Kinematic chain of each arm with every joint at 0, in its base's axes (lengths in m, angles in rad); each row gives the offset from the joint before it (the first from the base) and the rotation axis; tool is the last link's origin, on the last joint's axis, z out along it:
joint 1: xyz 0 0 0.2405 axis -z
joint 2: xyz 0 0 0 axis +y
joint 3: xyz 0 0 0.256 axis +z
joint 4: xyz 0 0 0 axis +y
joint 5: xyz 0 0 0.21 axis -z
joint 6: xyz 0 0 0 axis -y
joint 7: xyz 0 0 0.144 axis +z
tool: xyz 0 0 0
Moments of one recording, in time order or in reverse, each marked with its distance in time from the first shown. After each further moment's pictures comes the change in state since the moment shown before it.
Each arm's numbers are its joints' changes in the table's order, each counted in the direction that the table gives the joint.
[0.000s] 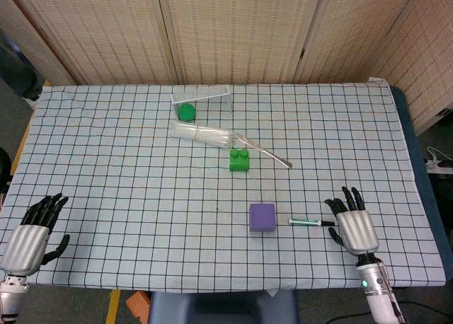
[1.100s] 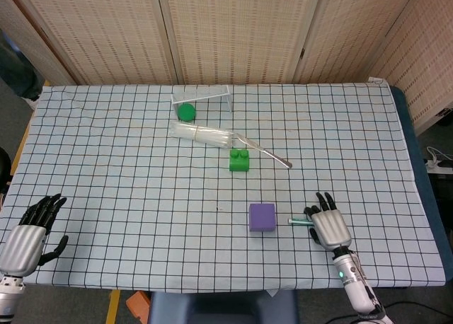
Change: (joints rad) left arm 0.005 0.026 0.008 -0.001 -0.007 0.010 -0.060; right arm -0.119 -0.103 -0.021 0.081 -0.137 0.164 -0.088
